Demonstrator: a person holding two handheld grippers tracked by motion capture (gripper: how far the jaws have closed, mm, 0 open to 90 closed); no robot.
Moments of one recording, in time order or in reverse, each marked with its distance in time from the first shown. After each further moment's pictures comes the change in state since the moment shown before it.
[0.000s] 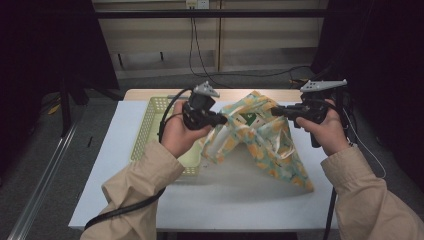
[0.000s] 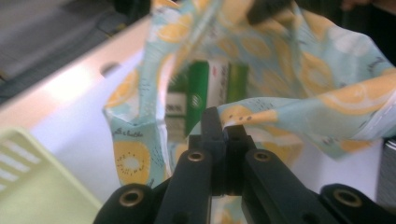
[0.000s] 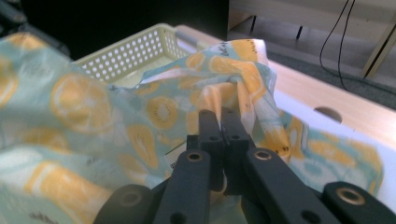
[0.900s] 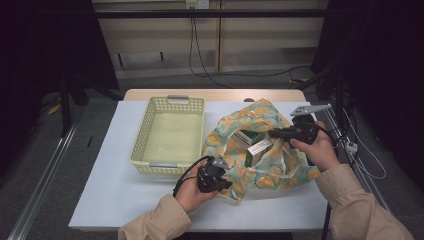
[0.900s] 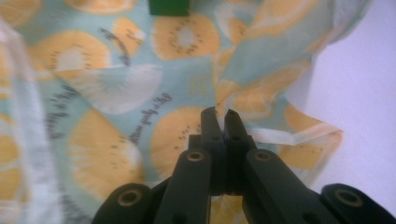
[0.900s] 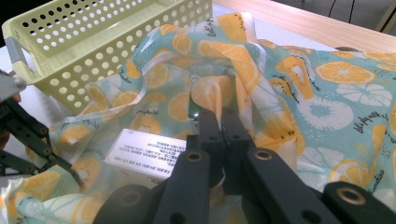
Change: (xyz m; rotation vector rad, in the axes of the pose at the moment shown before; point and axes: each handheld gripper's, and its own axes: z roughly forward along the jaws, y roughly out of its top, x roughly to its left) left arm -0.062 -0.162 0.097 0.269 -0.160 -0.006; right arm -0.003 -0.068 0.028 0.125 -0.001 0.026
